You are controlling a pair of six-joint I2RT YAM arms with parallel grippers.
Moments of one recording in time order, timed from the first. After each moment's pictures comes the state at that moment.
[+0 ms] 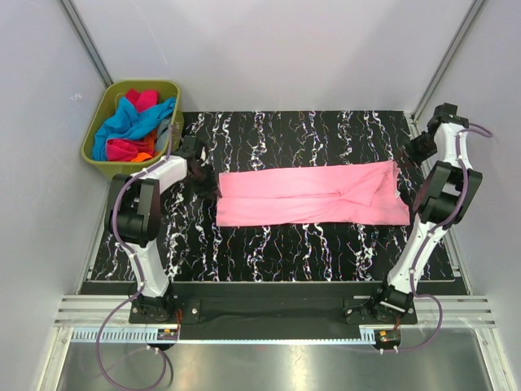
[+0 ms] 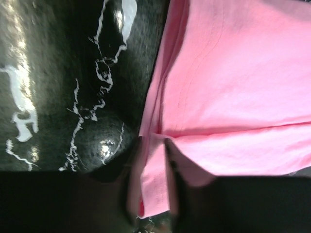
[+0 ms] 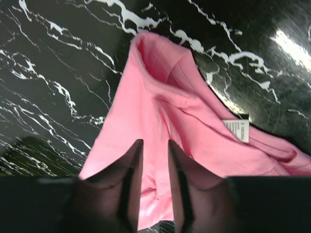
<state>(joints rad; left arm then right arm) -0.17 1.90 1.27 -0.58 0.25 -0.51 -0.37 2.20 1.98 -1.02 -0.18 0.68</state>
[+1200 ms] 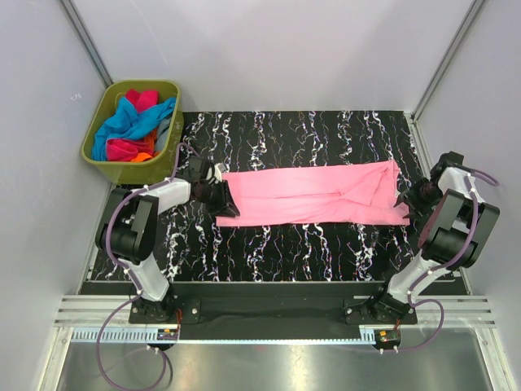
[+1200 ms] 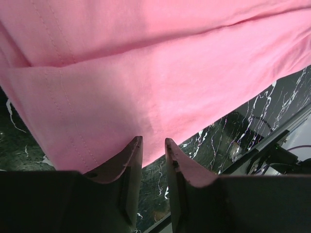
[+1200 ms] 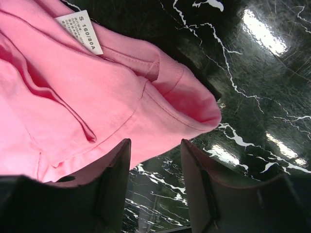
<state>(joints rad) -0.27 1.74 0.97 -0.34 0.55 -0.48 -0.49 1.74 1.20 -0.81 -0.14 0.50</state>
